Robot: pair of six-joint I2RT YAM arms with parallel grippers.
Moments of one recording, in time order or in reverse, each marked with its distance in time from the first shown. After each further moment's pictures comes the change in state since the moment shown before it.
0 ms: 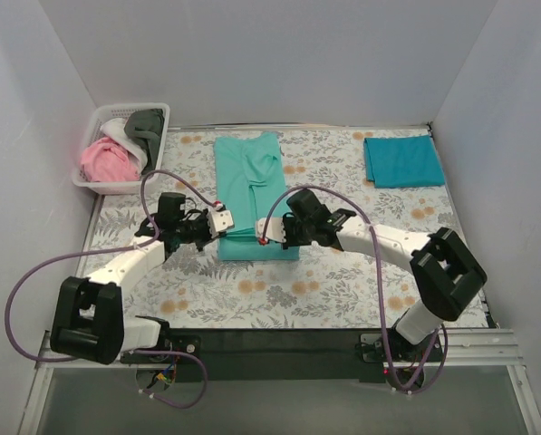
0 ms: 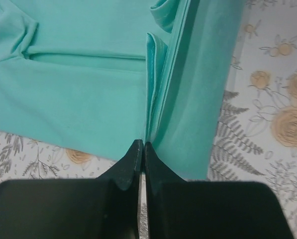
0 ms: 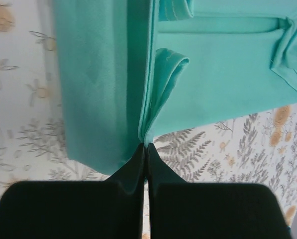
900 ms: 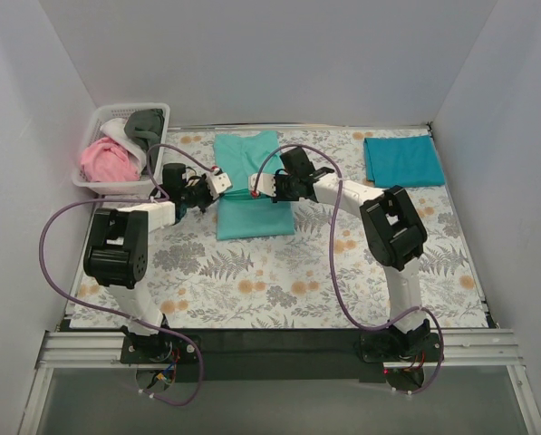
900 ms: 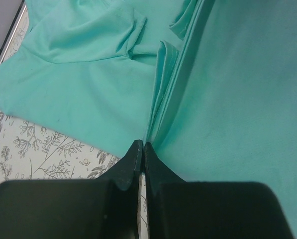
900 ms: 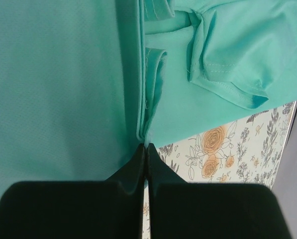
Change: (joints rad) left arm 0.108 0.542 0.304 0.420 -0.014 -0.034; right arm -0.215 0.519 0.552 0.000 -0.076 -0.156
